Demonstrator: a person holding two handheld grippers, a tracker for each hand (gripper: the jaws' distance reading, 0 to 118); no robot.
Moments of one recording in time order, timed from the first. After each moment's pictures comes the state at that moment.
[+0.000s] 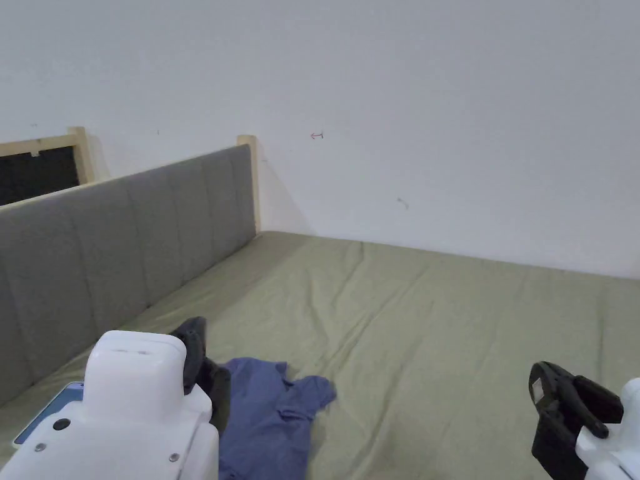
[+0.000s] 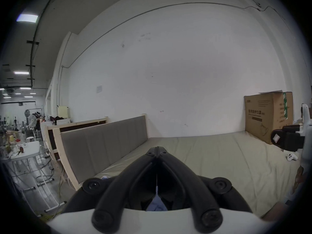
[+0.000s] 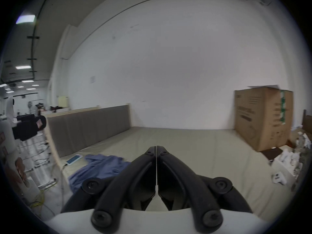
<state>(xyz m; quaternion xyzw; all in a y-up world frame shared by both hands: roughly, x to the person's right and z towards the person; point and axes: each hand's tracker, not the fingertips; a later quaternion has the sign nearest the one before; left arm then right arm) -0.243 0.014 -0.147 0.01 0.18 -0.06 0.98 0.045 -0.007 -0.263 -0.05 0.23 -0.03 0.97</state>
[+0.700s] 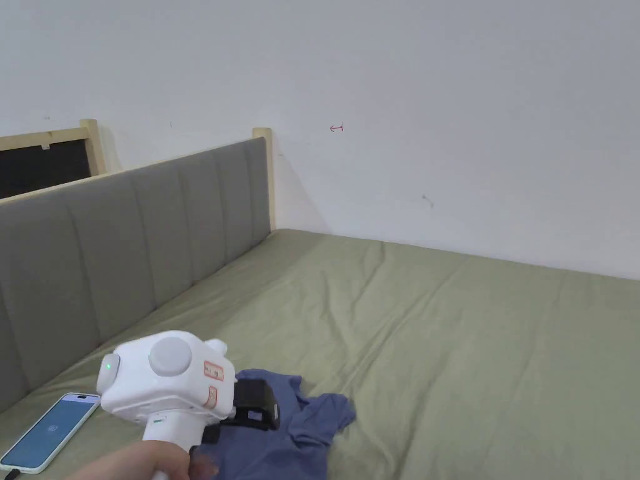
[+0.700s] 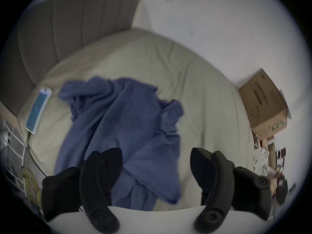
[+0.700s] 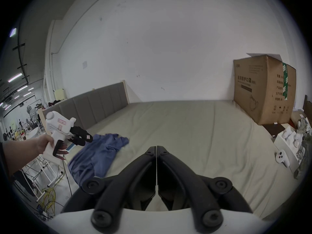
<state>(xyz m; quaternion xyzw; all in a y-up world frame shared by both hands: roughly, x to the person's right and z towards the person) -0.420 -0.119 -0.425 -0.47 0.05 0.25 0.84 0.095 -0.053 -0.294 -0.19 0.19 -0.04 0.96</state>
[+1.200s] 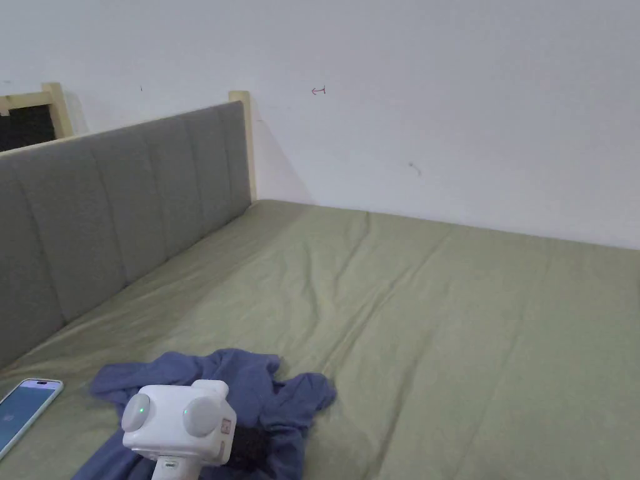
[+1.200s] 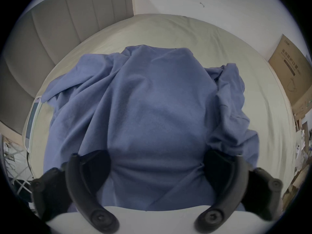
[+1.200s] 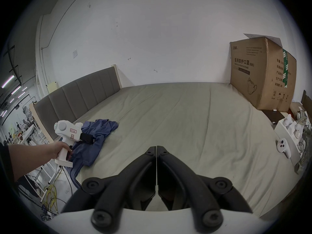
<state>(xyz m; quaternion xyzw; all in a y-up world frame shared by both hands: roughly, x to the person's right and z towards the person) -0.407 -0.225 -0.460 -0.50 0.12 0.09 0.85 0.099 -0.085 -0.323 -0.26 0.17 -0.04 0.95</state>
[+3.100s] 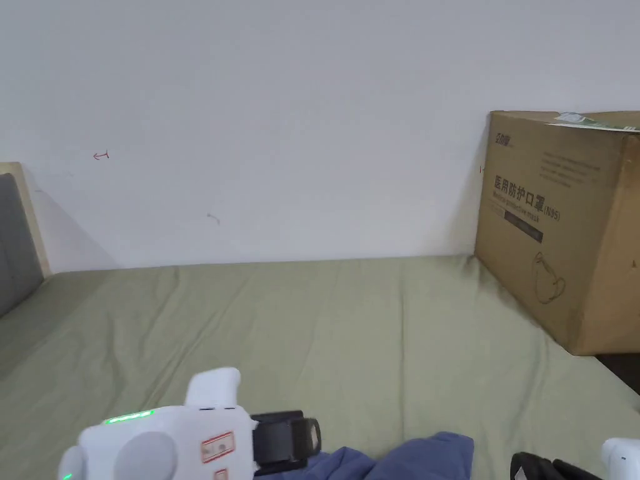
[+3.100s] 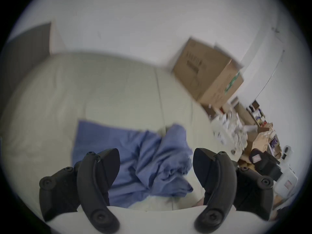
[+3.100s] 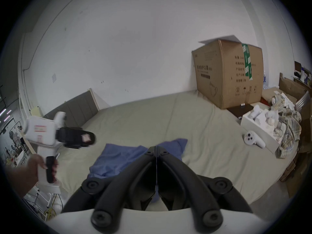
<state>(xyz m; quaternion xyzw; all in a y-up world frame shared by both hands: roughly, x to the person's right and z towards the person) -0.117 -0.026 -0.389 -0.30 -0.20 0.14 0.92 0.215 -0.043 -0.271 -0.18 0.06 -0.10 0.98</state>
